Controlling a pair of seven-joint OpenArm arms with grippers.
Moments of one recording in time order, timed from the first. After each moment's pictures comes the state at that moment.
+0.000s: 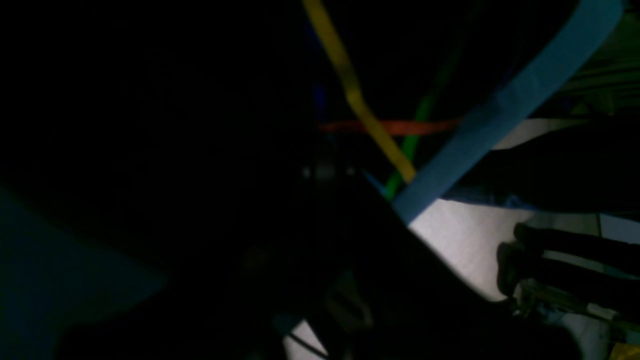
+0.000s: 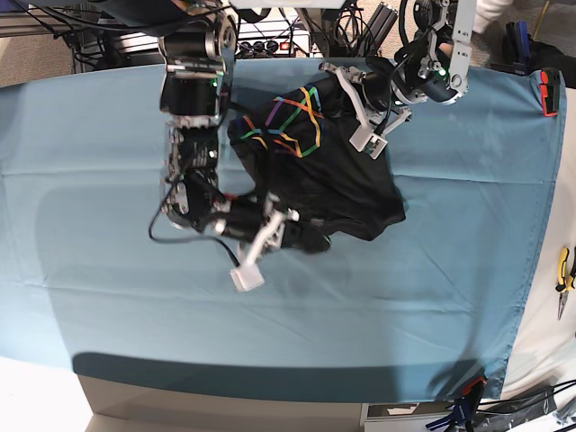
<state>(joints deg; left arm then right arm) 20.6 -7.4 7.8 107.2 -32.2 -18.3 58.6 15.8 -4.4 9.3 71.8 53.2 39.5 -66.9</state>
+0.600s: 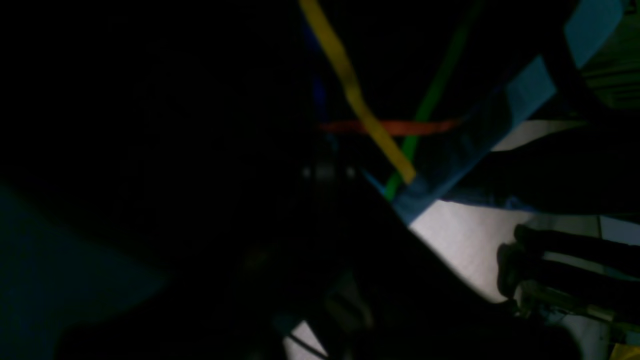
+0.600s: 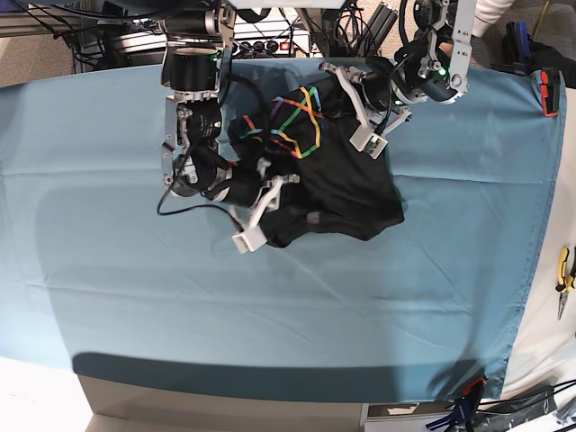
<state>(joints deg) 20.7 -7.4 7.8 107.2 -32.2 -18.3 58.2 10.2 -3.4 9.1 71.8 33.0 39.8 -57.2</state>
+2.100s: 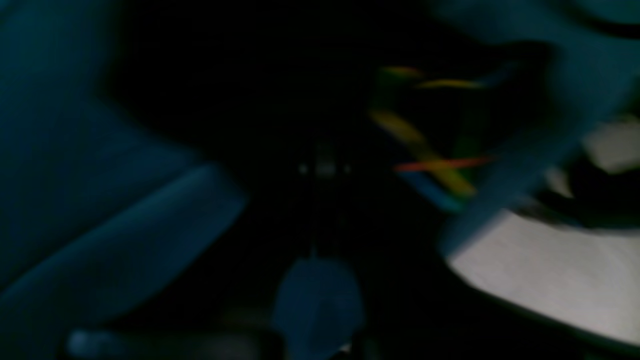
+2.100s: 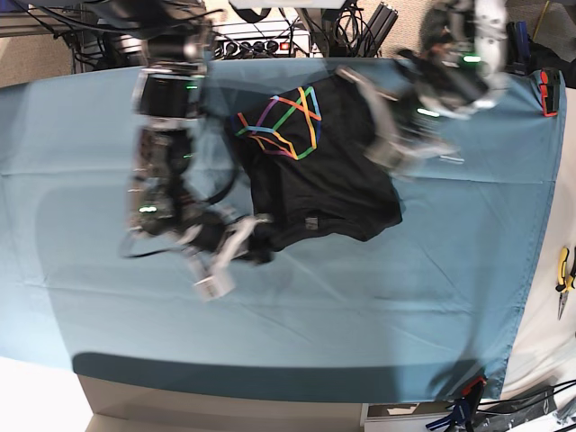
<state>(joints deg) 20.8 -12.9 -0.5 129.0 -23.8 -22.2 60.6 17.1 3.5 9.1 81.8 31.2 39.8 -60.1</state>
